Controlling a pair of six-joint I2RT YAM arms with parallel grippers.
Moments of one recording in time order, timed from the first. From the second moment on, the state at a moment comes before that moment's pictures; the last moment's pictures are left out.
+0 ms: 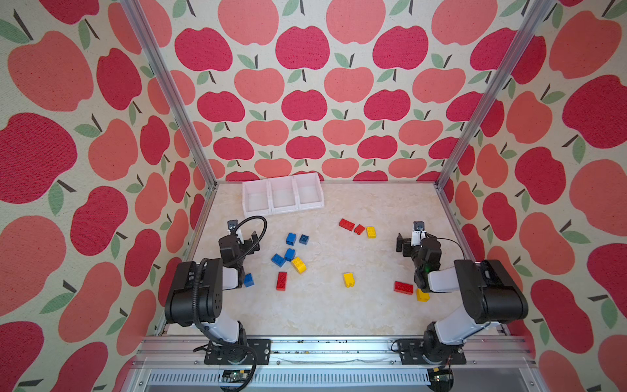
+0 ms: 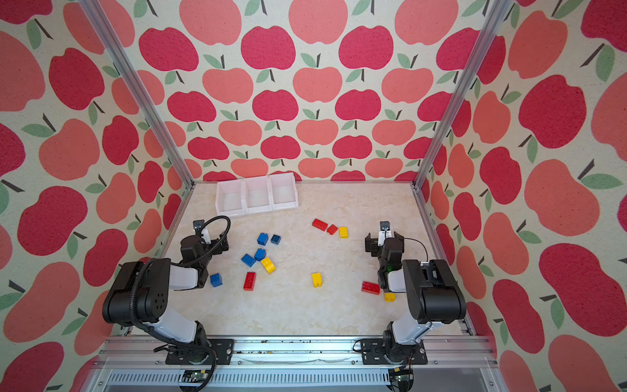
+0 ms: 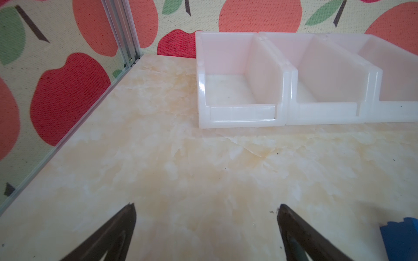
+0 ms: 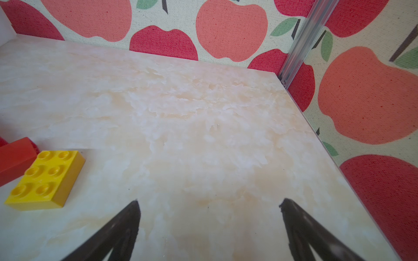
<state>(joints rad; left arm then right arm) 0.11 1.60 0.39 0.84 0.02 -0.03 0.10 1.60 0.34 0.94 0.13 -0.15</state>
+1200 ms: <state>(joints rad) 0.02 1.57 1.01 0.02 -0.05 -0.14 0.19 1.31 0.69 0.14 0.15 -0.03</state>
